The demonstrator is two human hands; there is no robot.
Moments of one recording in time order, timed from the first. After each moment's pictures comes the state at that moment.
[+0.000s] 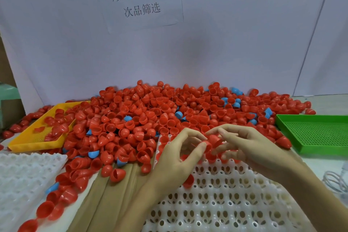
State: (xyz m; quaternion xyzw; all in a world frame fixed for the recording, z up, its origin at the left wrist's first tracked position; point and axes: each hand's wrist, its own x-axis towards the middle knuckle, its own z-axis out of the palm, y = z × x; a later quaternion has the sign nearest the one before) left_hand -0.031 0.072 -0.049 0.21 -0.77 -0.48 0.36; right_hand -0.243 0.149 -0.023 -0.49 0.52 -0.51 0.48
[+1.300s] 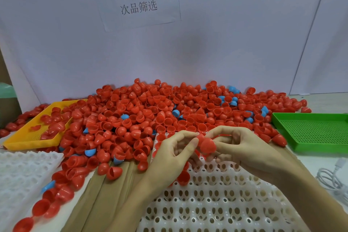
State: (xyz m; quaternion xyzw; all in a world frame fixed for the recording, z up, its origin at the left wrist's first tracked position) left_hand -0.036 0.066 -0.055 0.22 -0.72 -0.56 0.34; right_hand -0.241 0.155 -0.026 -0.50 0.47 -0.50 0.53
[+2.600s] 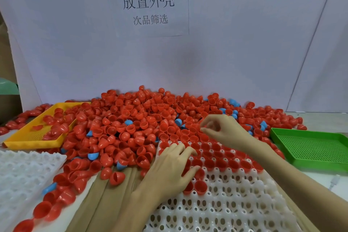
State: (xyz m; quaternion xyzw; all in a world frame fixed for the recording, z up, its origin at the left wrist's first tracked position) left_hand -0.024 0.046 -0.077 0.26 -0.93 -0.10 0.25; right_hand -0.264 0.061 -0.021 -0.68 0.67 -0.29 0.07
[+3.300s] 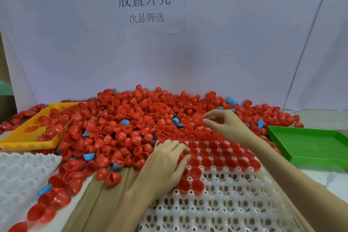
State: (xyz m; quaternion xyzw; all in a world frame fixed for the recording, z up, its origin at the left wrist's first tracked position) left_hand -0.019 0.045 -0.067 0.26 -0.91 -0.09 0.30; right_hand -0.278 0.063 -0.018 -0.62 0.67 -0.38 0.13
